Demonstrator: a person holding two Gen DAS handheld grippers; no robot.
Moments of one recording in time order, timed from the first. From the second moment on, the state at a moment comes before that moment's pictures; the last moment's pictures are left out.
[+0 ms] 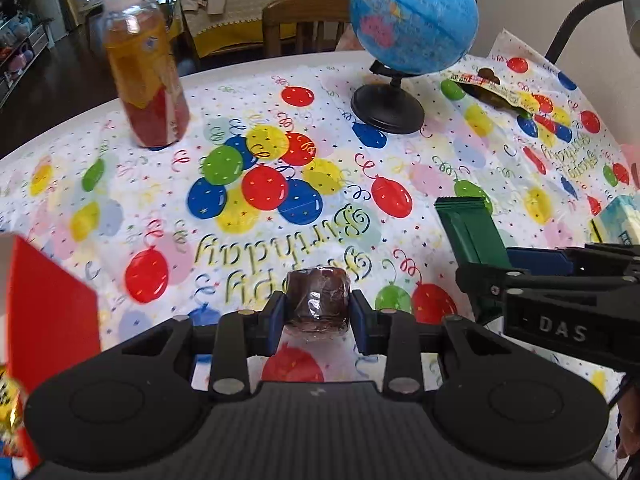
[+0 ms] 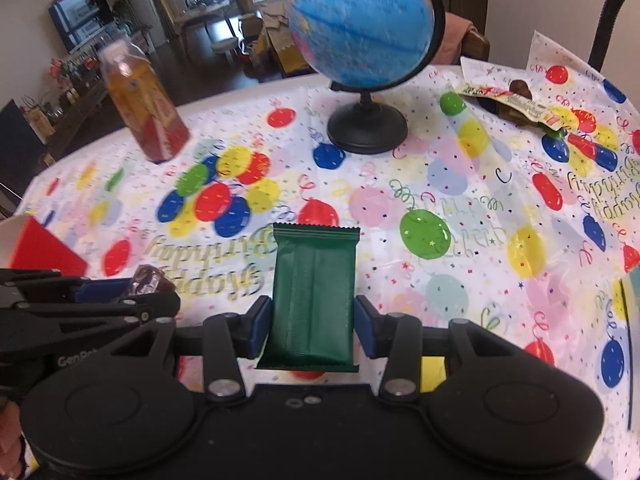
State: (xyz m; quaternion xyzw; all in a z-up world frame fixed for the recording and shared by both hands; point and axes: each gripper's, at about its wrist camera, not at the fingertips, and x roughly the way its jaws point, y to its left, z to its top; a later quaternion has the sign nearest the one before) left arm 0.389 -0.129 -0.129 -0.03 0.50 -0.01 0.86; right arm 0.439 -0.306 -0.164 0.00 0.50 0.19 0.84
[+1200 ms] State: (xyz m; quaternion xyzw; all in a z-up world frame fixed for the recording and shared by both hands) left arm 0.204 0.036 -0.026 -0.08 0.44 0.06 0.89; right arm 0.276 -0.163 -0.051 -0.02 0.44 0.29 0.85
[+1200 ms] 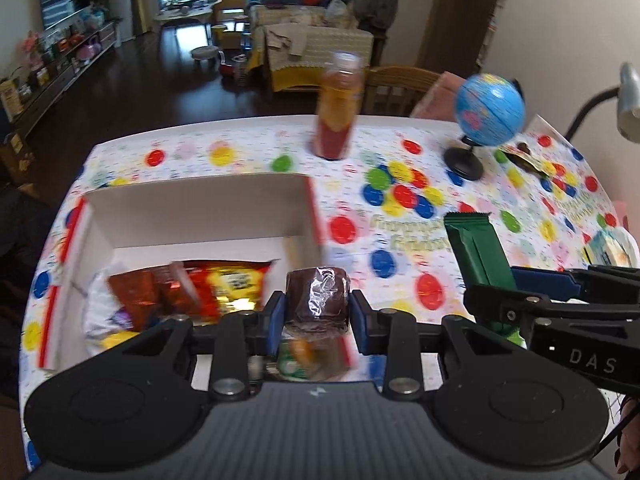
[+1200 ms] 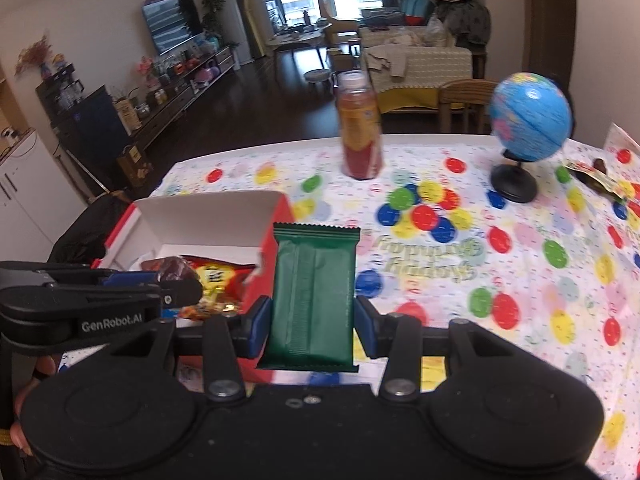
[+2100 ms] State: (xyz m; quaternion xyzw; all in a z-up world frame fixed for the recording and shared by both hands) left arm 0.208 0.213 -0.080 -0.10 0.48 0.14 0.86; right arm 0.283 -0.018 -0.117 -0.07 0.50 0.28 0.81
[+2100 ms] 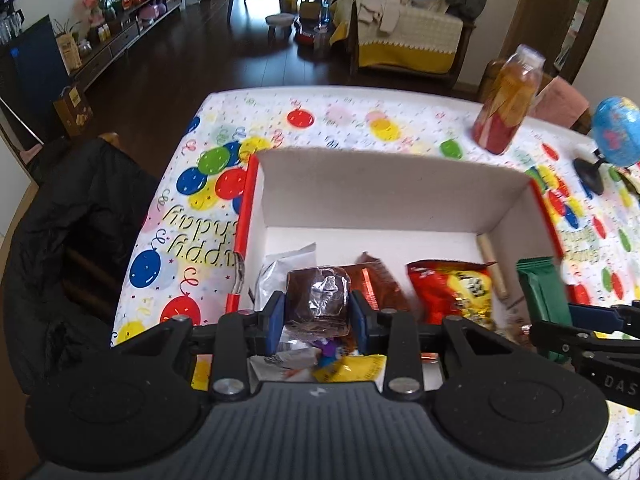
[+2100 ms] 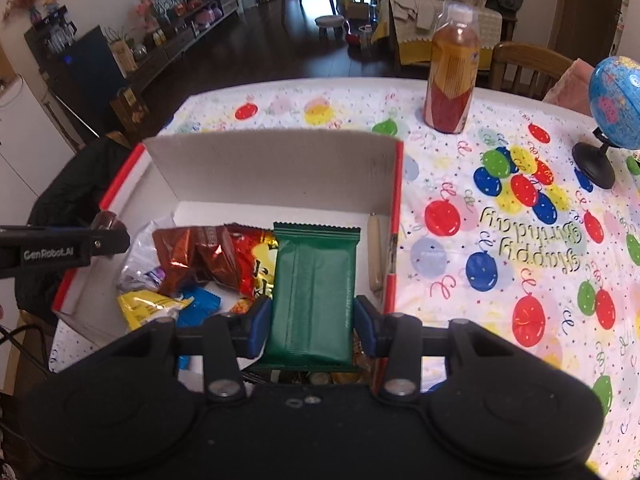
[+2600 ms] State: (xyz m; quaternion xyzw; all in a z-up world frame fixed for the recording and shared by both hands) left arm 0.219 0.209 -0.119 -0.08 0.52 0.13 0.84; right arm 0.281 -0.008 -0.138 -0.08 0.52 0.27 0.81
